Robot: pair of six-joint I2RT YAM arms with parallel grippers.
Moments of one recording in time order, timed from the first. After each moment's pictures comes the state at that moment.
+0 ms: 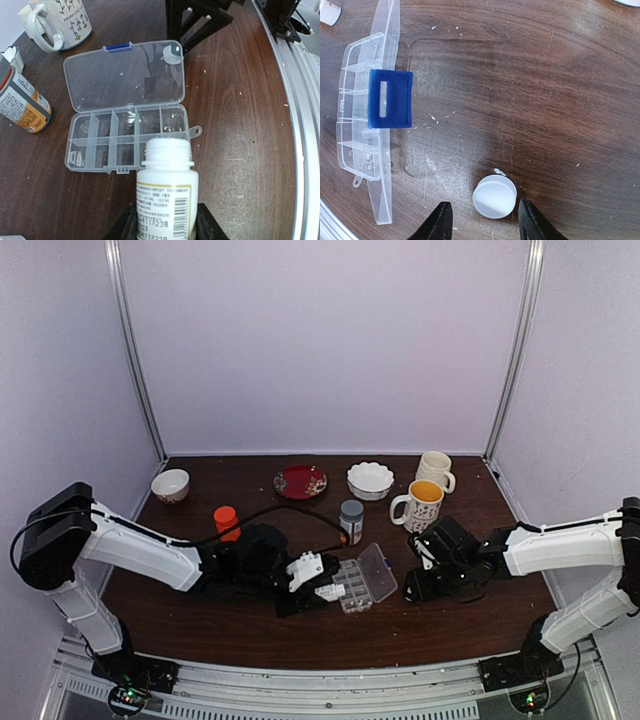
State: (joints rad) left arm -1.06 1.68 0.78 0.21 0.22 0.24; right arm 0.82 1.35 0.63 -0.34 0.03 0.56
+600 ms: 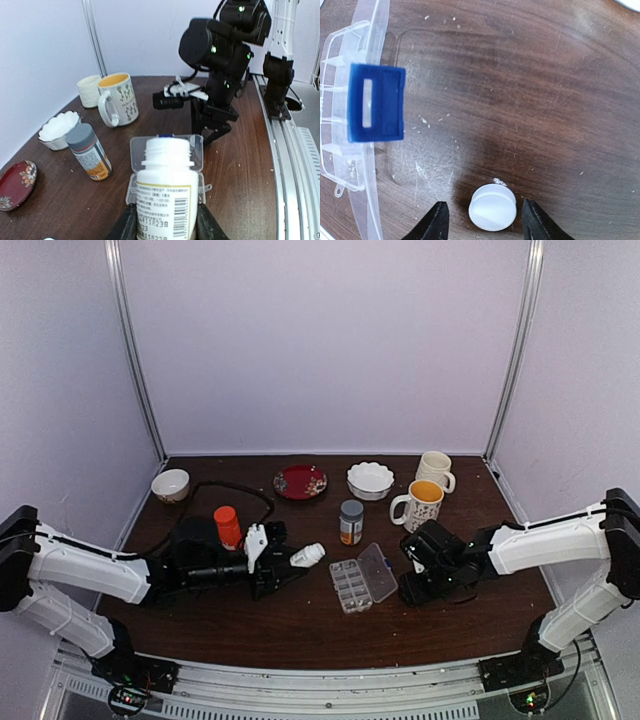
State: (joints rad) left arm -0.99 1.36 0.49 0.63 0.25 0.17; right arm 0.87 1.45 0.68 -0.37 0.11 0.55
